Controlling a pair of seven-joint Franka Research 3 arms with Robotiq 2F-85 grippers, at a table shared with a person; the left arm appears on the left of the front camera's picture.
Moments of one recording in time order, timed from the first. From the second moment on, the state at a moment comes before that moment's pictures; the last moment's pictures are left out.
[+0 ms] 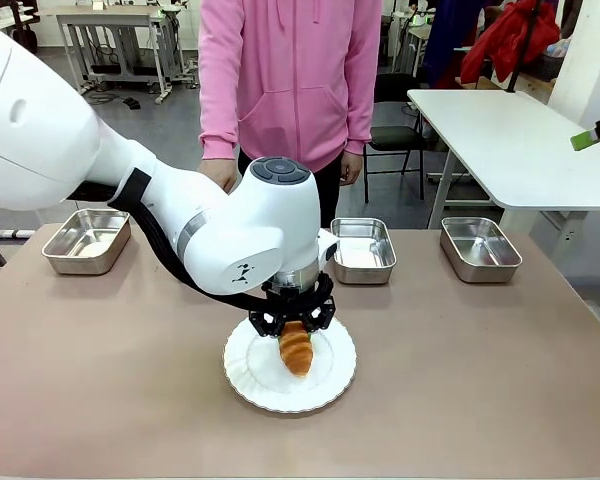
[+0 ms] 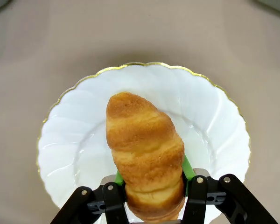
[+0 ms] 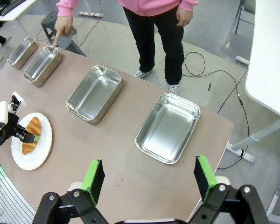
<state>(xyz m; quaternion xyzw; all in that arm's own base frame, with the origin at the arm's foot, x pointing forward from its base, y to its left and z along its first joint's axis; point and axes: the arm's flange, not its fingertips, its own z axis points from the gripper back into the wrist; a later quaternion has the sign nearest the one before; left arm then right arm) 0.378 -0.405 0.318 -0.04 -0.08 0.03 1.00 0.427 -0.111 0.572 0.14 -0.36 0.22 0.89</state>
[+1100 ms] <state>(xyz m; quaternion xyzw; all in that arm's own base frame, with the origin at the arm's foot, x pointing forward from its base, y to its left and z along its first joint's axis) 0.547 -0.202 0.438 -0.06 -0.12 -0.08 0.99 0.428 -0.110 0.571 0.14 -0.36 0.22 0.90</state>
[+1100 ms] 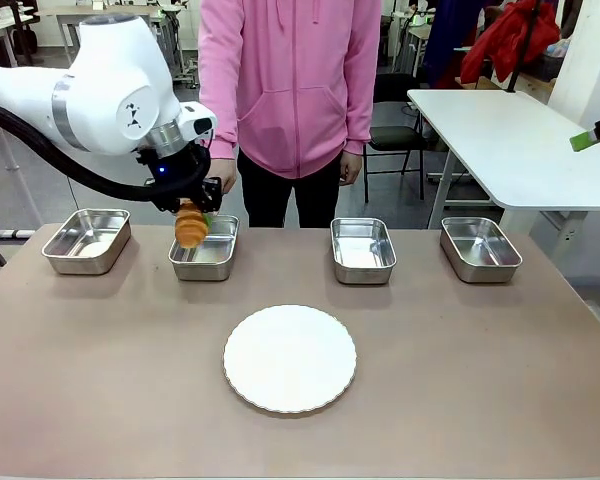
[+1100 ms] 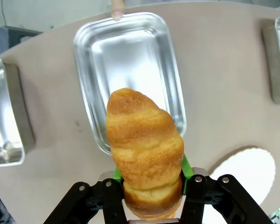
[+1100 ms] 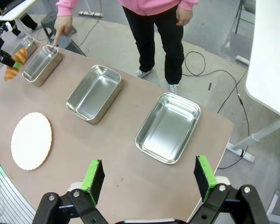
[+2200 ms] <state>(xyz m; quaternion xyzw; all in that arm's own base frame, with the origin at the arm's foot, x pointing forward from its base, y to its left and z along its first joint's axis) 0.618 -0.183 0.388 -0.09 -0.12 -0.10 0.98 0.428 -0.110 0.571 0.14 -0.36 0.22 0.90</state>
